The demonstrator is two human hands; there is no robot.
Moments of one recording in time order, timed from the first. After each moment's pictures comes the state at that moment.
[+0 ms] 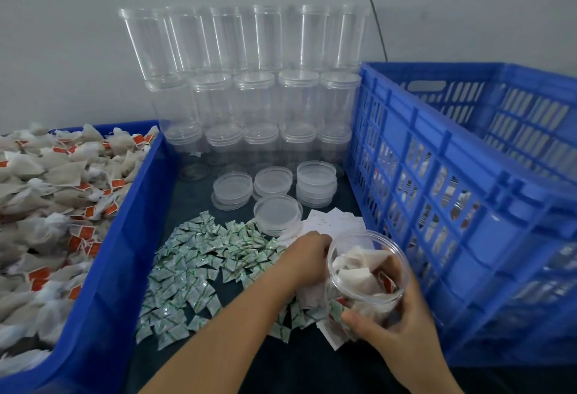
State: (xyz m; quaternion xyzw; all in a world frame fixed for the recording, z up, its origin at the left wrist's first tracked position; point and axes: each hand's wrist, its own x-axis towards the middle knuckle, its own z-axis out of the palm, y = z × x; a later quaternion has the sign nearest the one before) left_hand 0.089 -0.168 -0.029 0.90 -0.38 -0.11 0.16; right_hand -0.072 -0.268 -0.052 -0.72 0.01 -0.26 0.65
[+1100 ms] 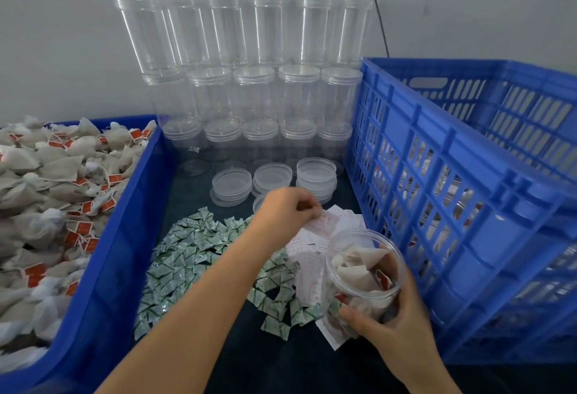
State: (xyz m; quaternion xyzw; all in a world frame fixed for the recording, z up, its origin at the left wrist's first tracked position) left_hand 0.095 -0.138 0.039 0.88 -0.27 -0.05 0.38; right_hand -0.067 -0.269 -0.055 -0.73 0.00 -0.25 0.64
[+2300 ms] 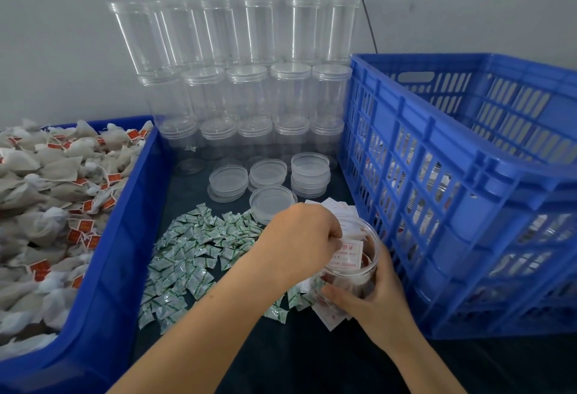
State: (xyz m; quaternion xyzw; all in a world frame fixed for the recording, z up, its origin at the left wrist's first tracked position) left_hand 0.015 -0.134 0.074 0.91 -0.38 -0.01 0.18; right_hand -0.062 -0.261 -0.049 -0.73 0.06 -0.17 0.65
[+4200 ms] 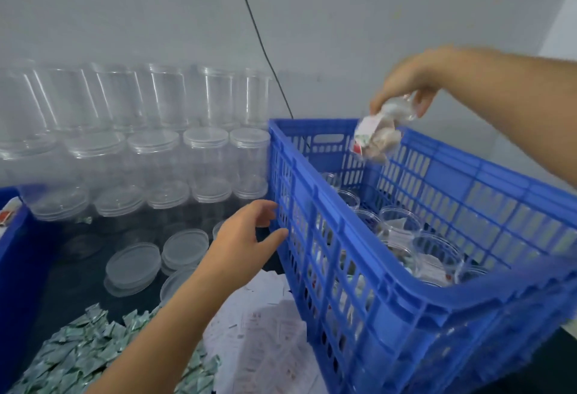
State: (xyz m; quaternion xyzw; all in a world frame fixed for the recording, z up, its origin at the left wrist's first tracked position) left_hand 0.117 -0.205 0.089 0.82 -0.37 0.02 0.44; right_hand 0.087 -0.495 0.316 -0.92 0.37 -0.01 0.07
